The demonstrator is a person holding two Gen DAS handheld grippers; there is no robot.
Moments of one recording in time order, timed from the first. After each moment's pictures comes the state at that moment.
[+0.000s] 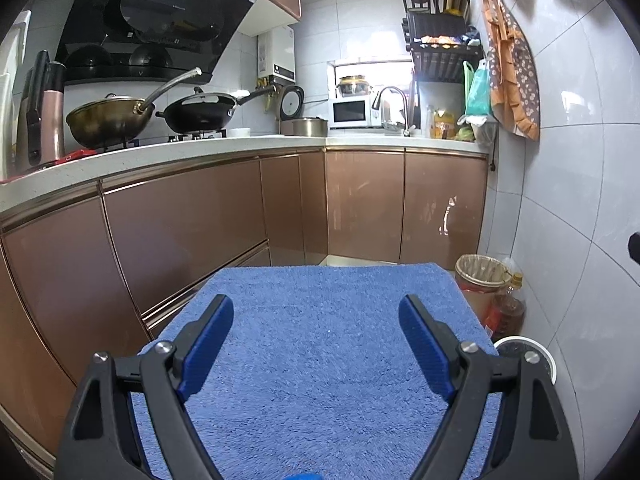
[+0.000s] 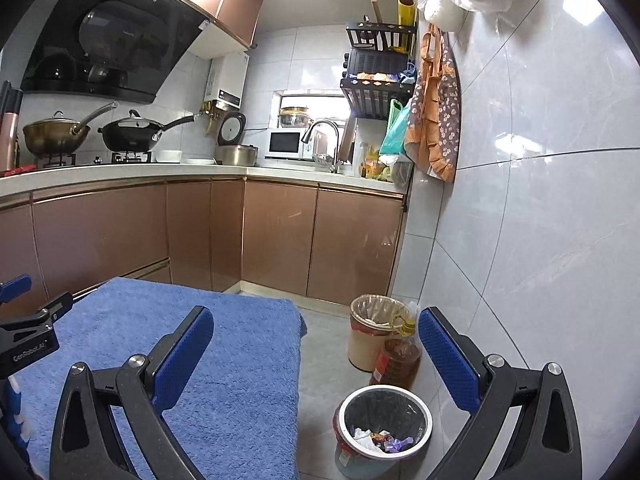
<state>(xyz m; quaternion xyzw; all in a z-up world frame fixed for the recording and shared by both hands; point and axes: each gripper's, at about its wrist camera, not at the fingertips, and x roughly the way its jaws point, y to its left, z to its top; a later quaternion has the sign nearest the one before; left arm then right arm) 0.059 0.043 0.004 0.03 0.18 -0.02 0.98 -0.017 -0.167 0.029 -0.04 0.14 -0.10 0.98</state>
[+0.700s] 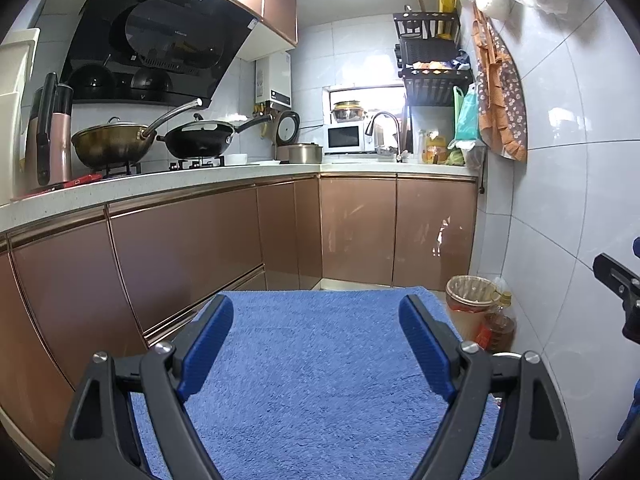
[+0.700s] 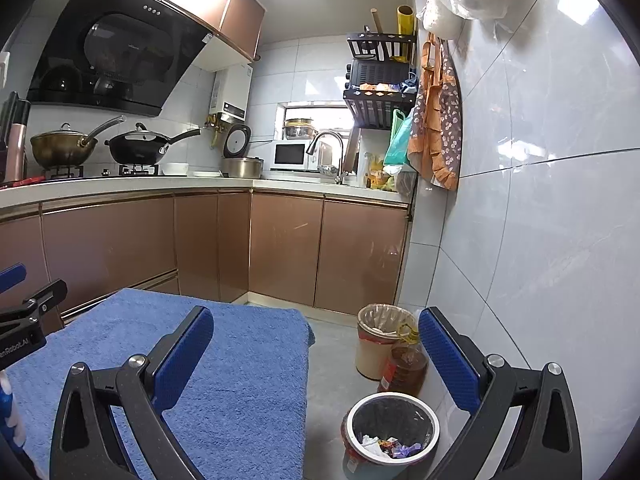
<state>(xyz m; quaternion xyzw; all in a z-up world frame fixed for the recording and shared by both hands) 0.027 0.034 0.028 0.03 0.13 -0.03 0.99 -0.031 -0.166 0.033 -0.04 0.12 -0.08 0.99</state>
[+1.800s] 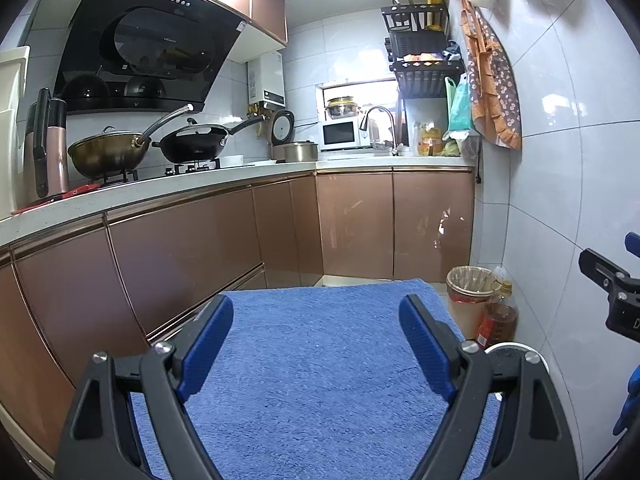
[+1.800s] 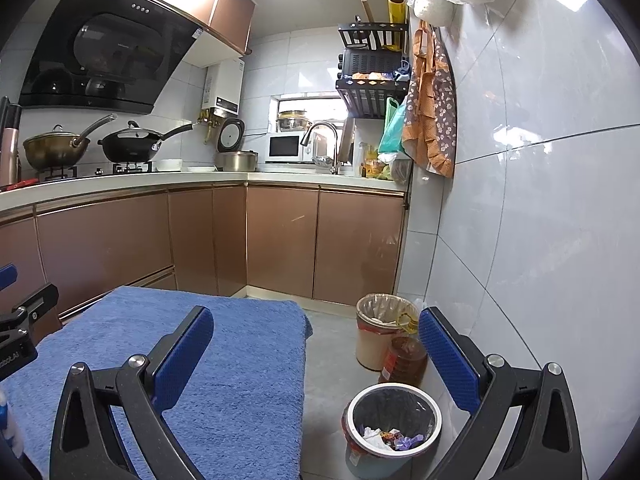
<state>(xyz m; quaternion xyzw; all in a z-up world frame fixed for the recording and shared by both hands) 0.022 0.016 0.026 0.05 0.14 -0.03 0.99 -0.026 -0.172 0.024 -0.02 0.13 -0.09 0.99</state>
